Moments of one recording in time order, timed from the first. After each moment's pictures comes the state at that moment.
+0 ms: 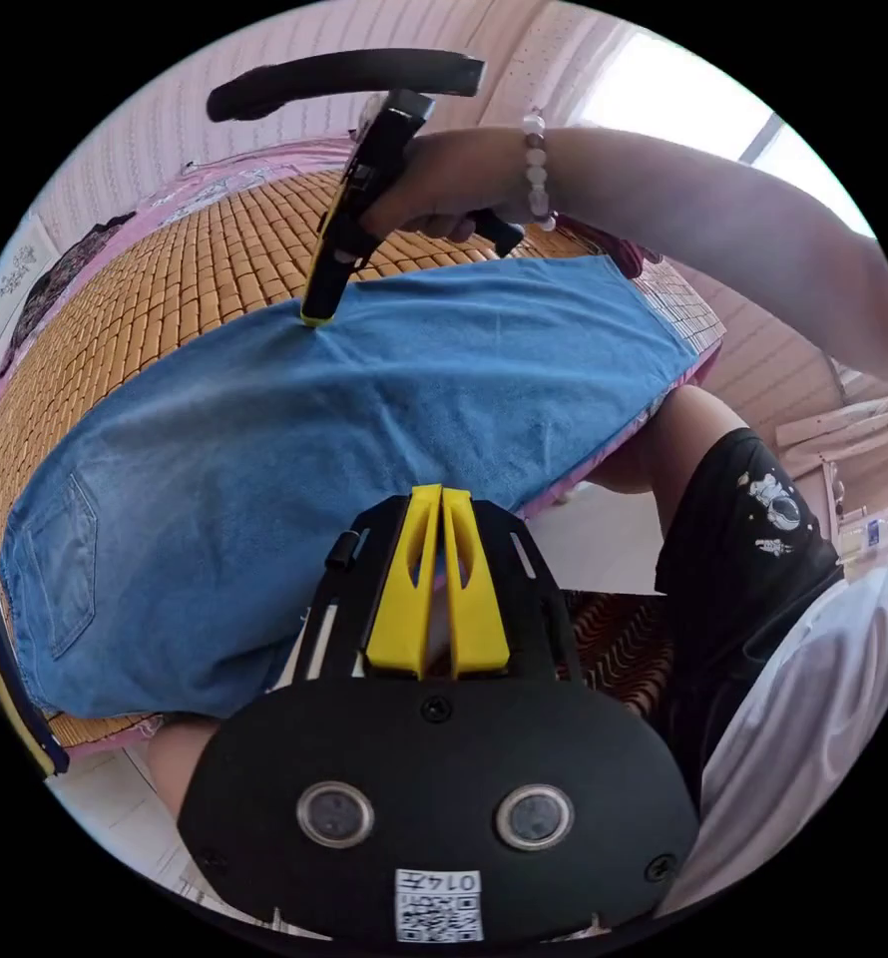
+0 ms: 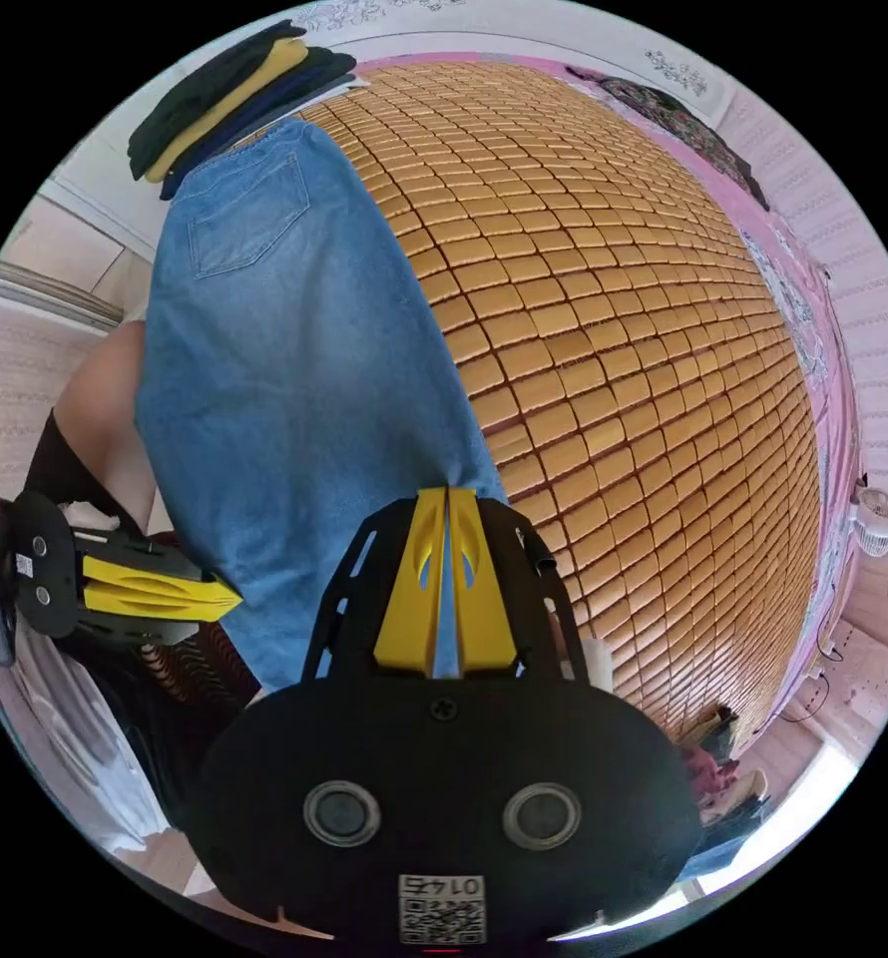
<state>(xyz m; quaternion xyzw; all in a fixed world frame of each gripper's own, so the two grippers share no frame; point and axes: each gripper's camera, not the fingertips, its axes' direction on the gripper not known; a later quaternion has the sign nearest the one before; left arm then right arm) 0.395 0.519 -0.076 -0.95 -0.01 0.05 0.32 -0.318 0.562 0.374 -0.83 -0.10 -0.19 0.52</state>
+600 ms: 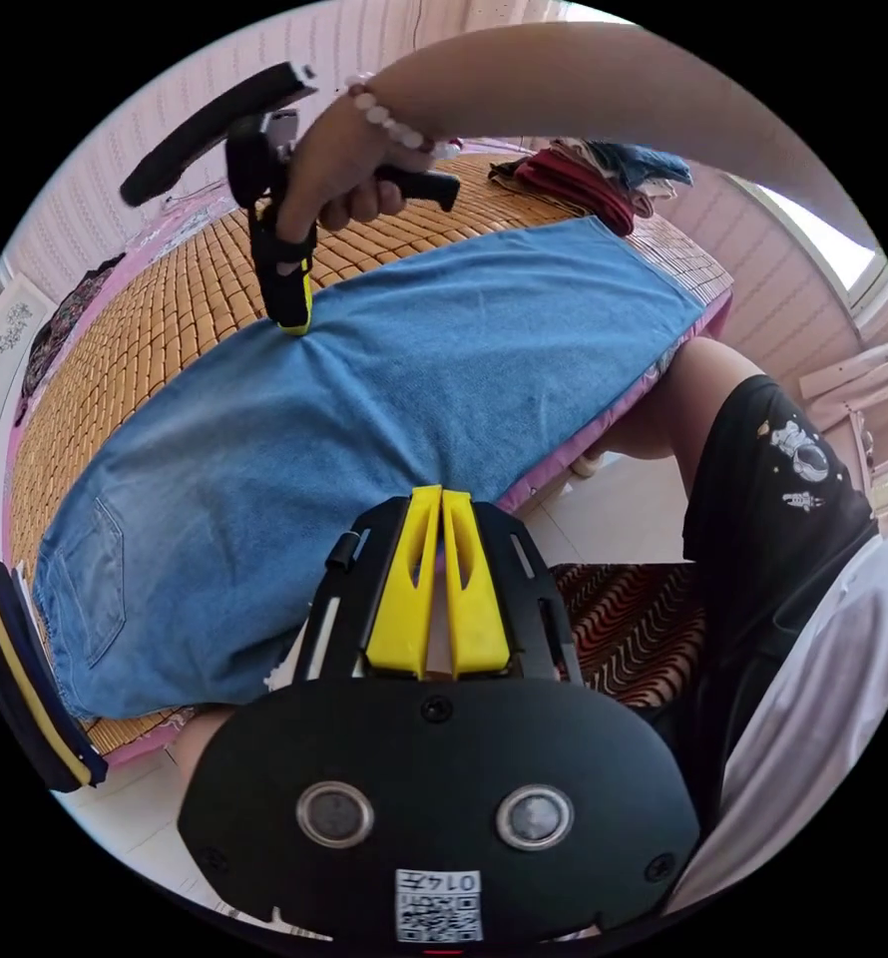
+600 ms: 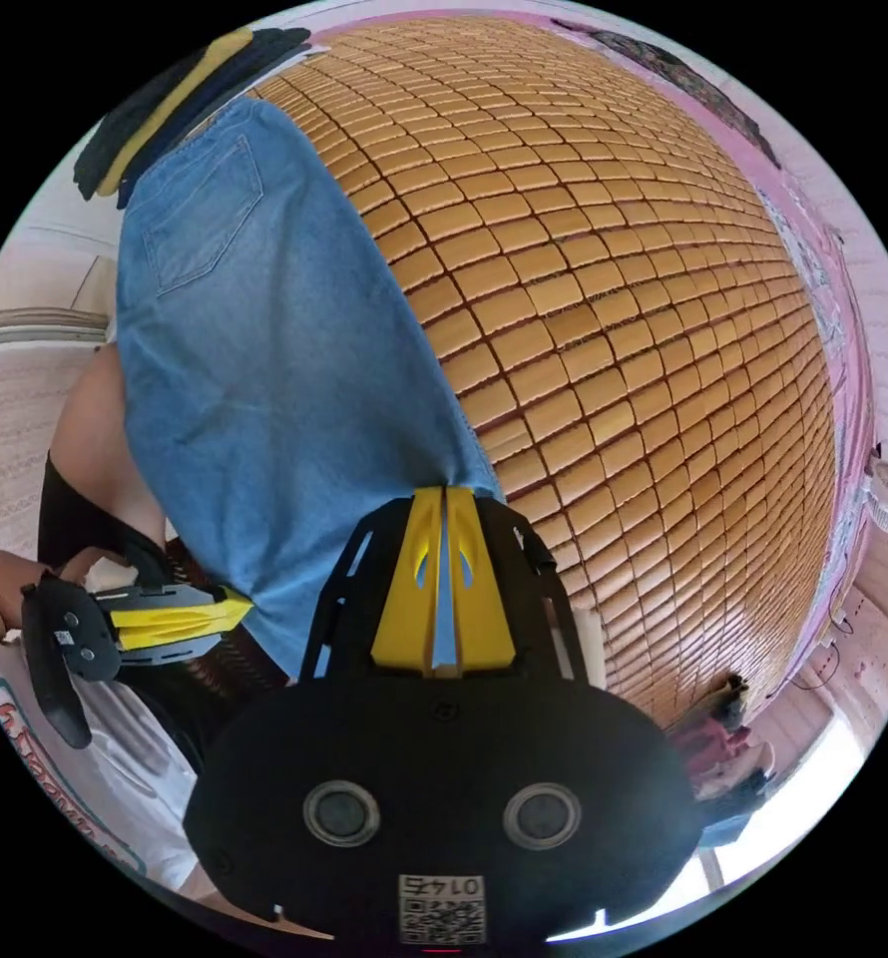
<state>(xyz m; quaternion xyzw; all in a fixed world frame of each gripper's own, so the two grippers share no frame) 0.438 0.530 -0.007 -0.95 0.02 0.11 0.29 -0.240 0.557 0.266 -0.86 -0.07 -0.13 0.49</state>
